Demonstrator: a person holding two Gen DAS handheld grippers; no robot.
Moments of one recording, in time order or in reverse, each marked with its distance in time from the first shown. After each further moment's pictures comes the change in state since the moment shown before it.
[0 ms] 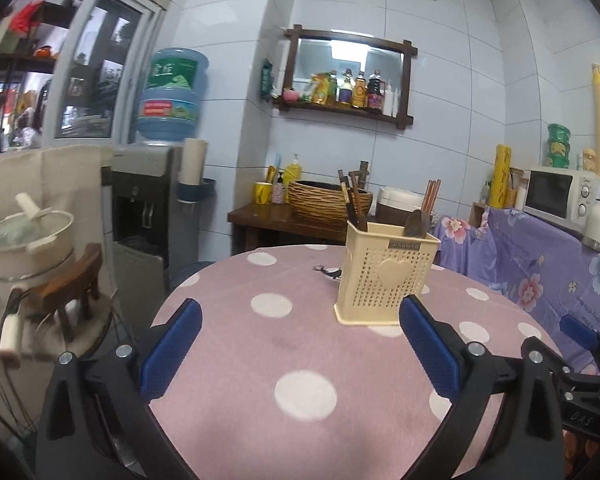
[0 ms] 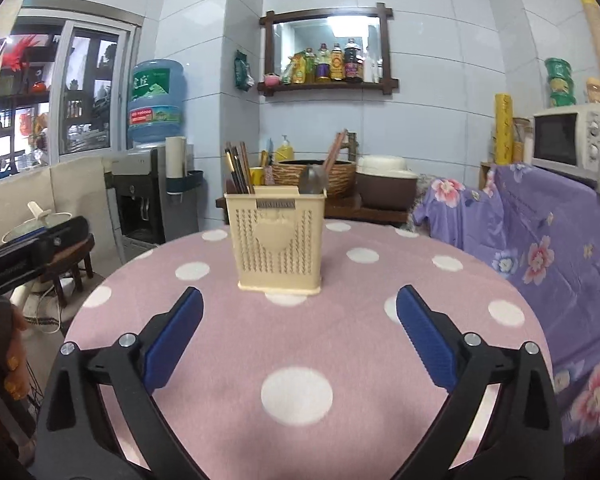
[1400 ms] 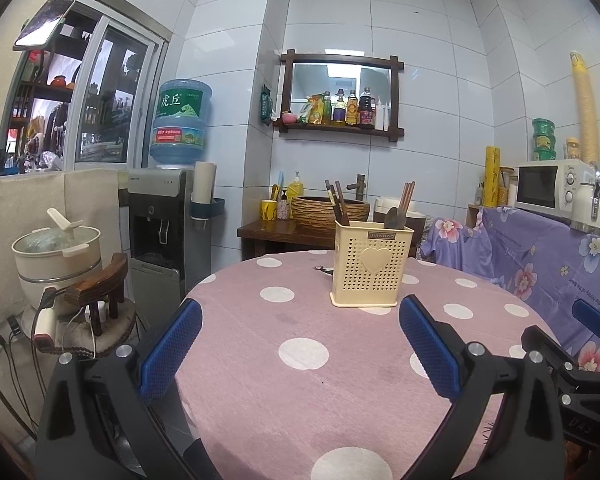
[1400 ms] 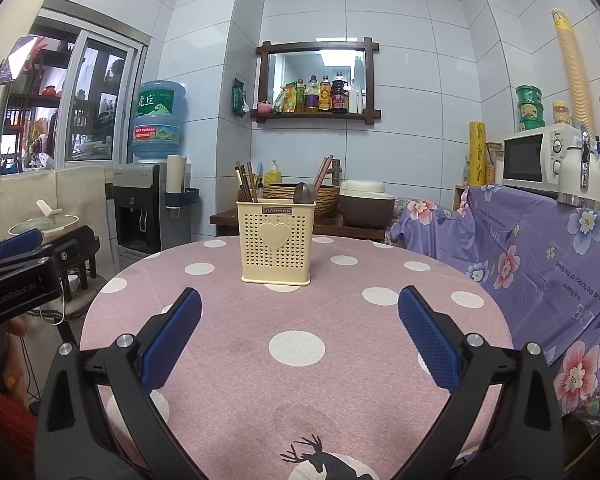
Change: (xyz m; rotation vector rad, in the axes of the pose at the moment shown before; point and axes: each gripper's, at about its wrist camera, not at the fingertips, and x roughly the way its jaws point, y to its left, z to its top) left arm -0.076 -0.020 -0.031 0.059 -0.075 0.028; right arm -0.095 0.016 -0.032 -0.026 -0.109 -0.052
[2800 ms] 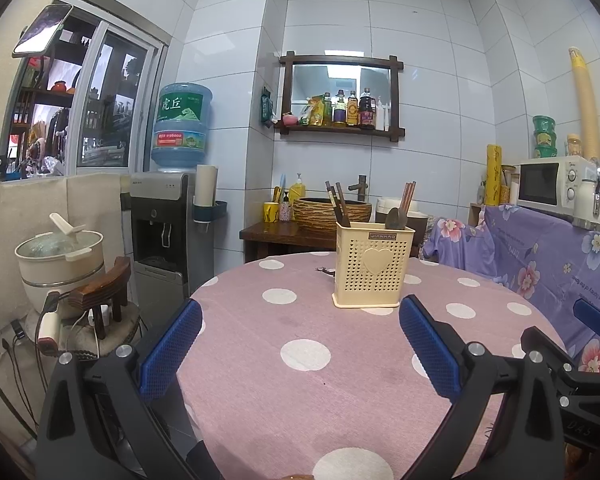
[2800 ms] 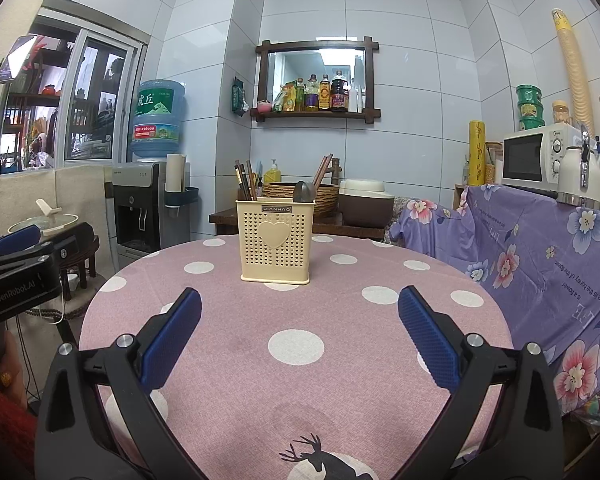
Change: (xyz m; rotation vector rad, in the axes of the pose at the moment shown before) left arm -0.001 0.000 0.000 0.010 -0.008 0.011; right arm 0.001 -0.002 0.000 0.001 0.003 0.000
